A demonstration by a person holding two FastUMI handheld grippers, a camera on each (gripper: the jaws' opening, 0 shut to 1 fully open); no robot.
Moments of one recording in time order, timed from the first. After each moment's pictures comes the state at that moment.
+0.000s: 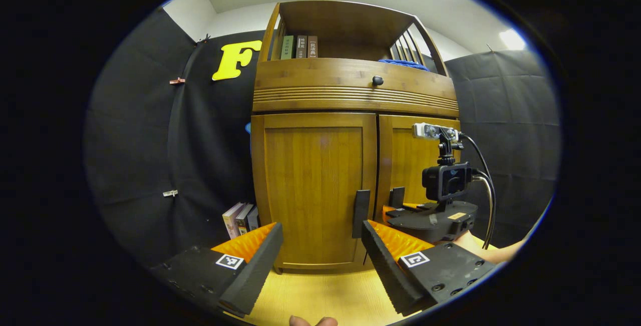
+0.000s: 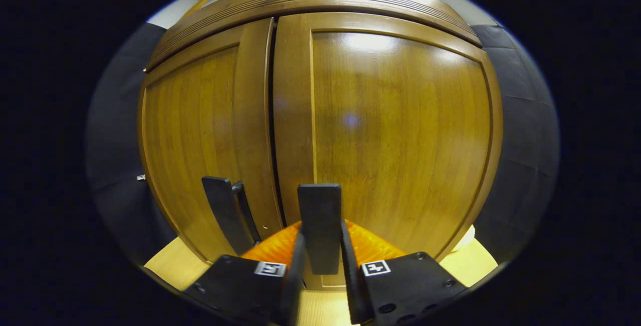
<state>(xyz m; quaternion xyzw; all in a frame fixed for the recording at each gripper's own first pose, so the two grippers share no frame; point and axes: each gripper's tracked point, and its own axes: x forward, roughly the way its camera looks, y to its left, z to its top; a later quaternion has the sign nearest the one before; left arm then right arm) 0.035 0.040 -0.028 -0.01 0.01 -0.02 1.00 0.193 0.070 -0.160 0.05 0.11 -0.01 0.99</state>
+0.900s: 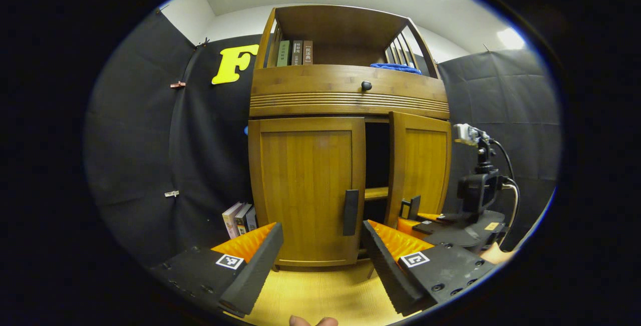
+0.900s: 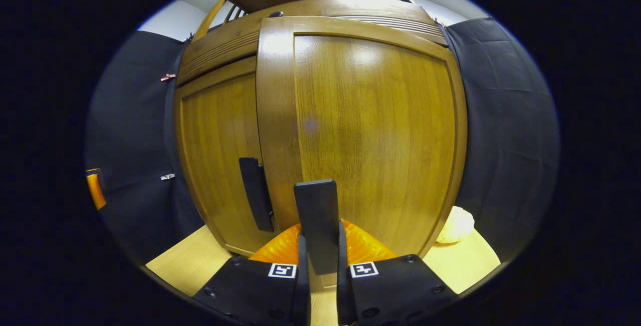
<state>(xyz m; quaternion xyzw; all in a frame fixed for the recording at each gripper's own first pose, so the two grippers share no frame) 0.010 0.019 -0.021 0.00 0.01 -0.02 1.00 0.089 0.041 -0.158 0.07 0.09 0.06 0.99</state>
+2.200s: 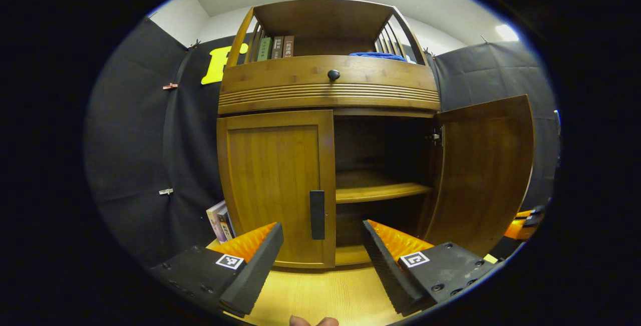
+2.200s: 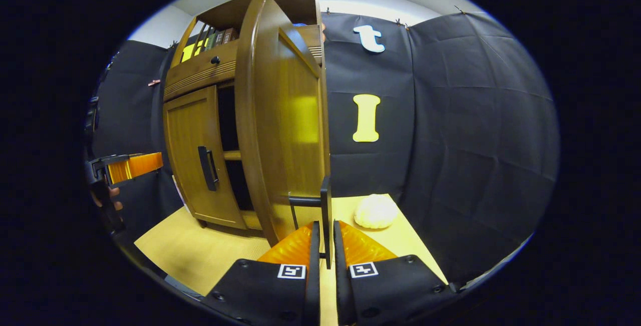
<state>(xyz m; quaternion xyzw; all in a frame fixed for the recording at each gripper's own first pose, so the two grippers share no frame) 0.042 -0.062 -0.028 0.00 0.02 -0.01 1.00 -0.044 -0.172 -0.134 0.05 0.11 -0.01 0.99</state>
